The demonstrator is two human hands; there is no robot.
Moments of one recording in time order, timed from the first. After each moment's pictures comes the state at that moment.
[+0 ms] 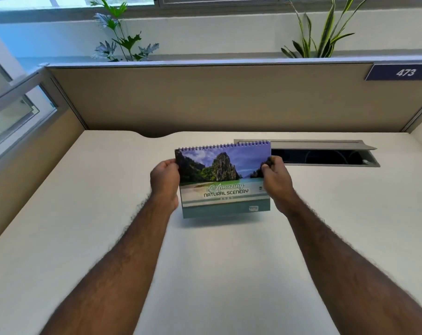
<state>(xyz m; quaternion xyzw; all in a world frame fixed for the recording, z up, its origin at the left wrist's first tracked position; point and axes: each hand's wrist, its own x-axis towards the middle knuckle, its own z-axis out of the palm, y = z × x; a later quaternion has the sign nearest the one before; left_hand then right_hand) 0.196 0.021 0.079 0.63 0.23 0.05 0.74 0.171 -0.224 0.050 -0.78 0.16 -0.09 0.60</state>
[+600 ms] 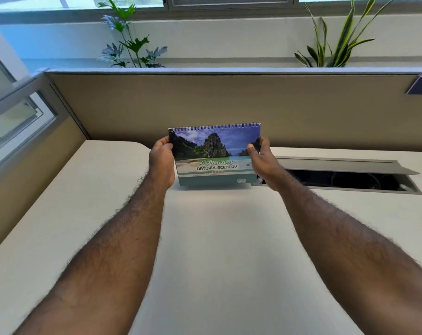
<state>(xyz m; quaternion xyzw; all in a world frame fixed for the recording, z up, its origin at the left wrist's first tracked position) 0.338 0.056 0.086 0.57 0.16 0.07 0.80 0.316 -0.180 0.069 -0.79 0.07 0.01 0.61</state>
